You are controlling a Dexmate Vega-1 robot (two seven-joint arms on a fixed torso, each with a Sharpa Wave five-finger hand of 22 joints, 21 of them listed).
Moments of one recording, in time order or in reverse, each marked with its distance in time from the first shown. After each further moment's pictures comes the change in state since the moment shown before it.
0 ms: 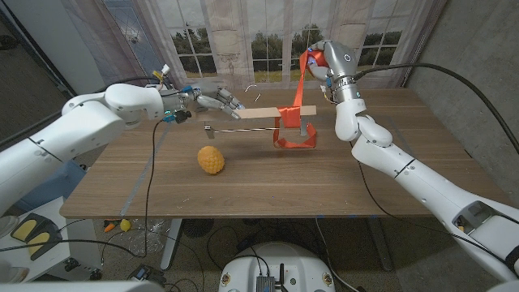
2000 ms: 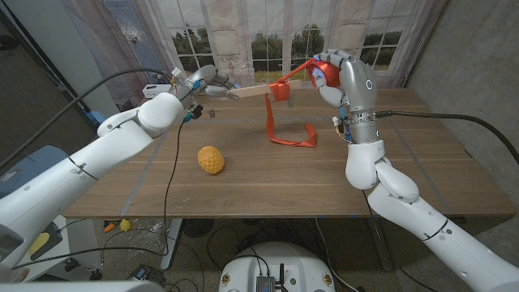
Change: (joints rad) left arm 0.062 -0.165 0.032 -0.062 0.460 -0.022 0.496; left_hand 0.002 -0.002 0.000 0.000 0.000 0.000 0.000 -0.003 -0.006 0.005 -0.002 -0.009 0.003 0.005 -0.002 -0.009 0.003 -0.011 0.000 0.015 0.000; right arm -0.482 -0.054 0.204 -0.398 -0.135 0.084 -0.184; right_hand 0.001 -0.001 0.006 -0.006 0.003 -0.002 -0.002 -0.006 0.000 0.002 0.003 -0.014 0.014 0.003 0.003 -0.002 0.005 -0.010 0.000 0.012 0.000
